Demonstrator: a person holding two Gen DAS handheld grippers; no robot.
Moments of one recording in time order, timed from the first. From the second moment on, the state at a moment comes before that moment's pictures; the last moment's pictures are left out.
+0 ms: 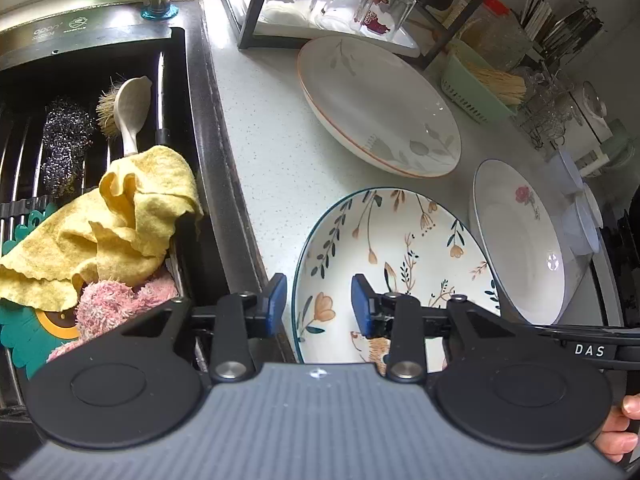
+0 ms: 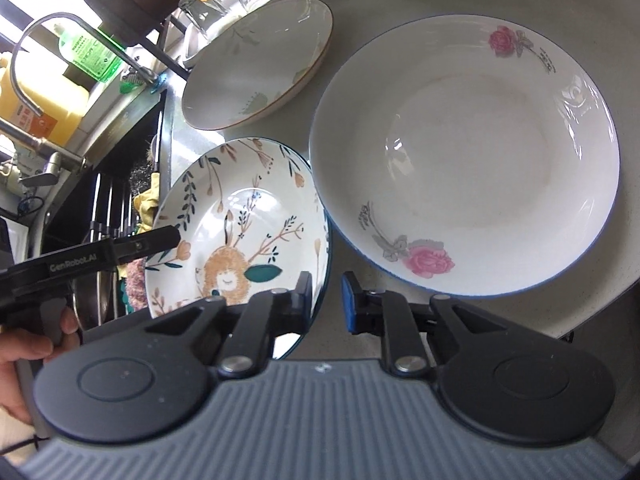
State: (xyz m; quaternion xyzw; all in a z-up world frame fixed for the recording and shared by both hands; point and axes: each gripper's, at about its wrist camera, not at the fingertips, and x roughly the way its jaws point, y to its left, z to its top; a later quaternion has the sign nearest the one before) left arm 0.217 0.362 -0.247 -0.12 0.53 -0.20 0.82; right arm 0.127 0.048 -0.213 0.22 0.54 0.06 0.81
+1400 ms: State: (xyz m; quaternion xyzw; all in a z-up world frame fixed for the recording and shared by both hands) left arm 0.211 0.321 -0.165 -0.17 0.52 -0.19 0.81; right arm 0.140 -0.024 -0.146 0.27 0.50 0.12 0.81
